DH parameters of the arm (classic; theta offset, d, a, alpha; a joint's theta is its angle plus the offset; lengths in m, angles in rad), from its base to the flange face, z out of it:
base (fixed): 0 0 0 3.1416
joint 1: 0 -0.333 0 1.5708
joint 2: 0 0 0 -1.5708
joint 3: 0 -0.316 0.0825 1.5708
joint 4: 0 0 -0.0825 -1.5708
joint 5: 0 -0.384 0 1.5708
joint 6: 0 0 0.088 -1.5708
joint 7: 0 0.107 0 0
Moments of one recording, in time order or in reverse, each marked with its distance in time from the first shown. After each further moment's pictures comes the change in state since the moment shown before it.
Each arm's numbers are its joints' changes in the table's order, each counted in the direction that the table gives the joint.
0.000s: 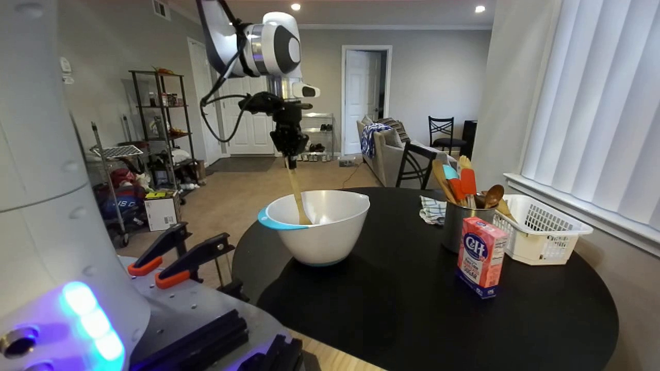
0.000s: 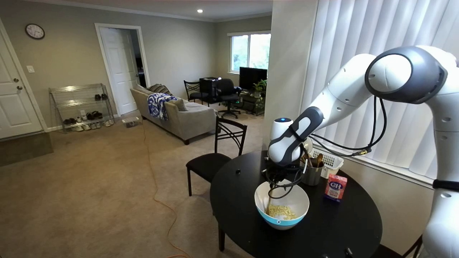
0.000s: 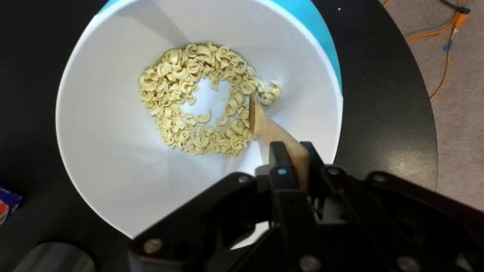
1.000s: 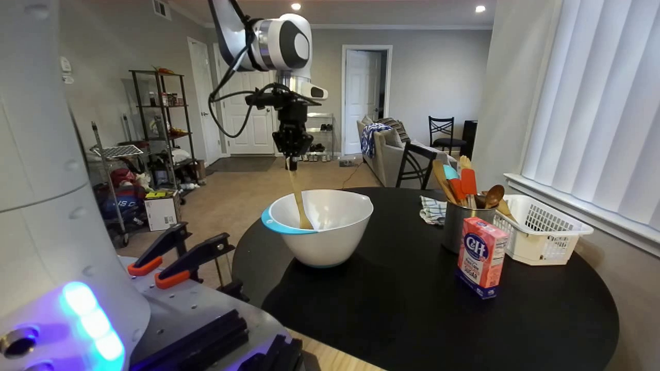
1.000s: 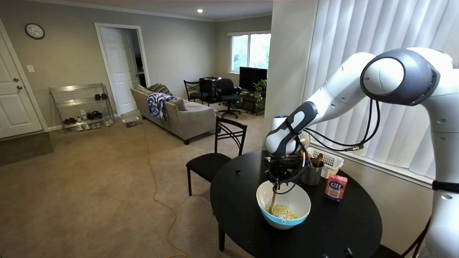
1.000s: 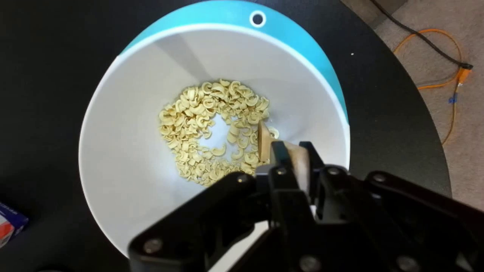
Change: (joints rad) arm -0.060 0.018 0.078 -0.080 -0.116 0.212 -0.162
